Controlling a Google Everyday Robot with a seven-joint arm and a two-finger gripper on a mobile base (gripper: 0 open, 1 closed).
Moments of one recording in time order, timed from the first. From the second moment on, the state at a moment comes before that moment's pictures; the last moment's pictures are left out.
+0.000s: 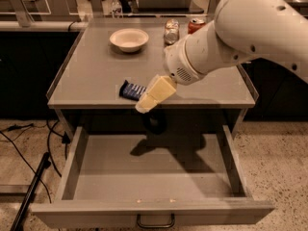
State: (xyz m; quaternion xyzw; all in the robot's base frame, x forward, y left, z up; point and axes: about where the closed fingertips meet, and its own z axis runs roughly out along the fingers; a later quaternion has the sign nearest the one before) arm 0.554 -0.014 0.906 -0.55 0.74 0.12 0.37
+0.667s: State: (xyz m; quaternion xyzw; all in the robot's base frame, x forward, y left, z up) arm 0.560 -0.014 0.903 -0.54 0.74 0.12 0.38
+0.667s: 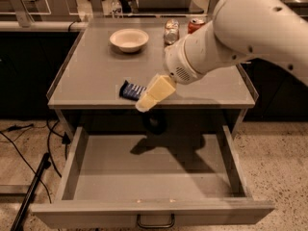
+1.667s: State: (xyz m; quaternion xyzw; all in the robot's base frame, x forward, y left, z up) arm 0.600 0.014 0.864 -0.53 0.75 0.14 0.37
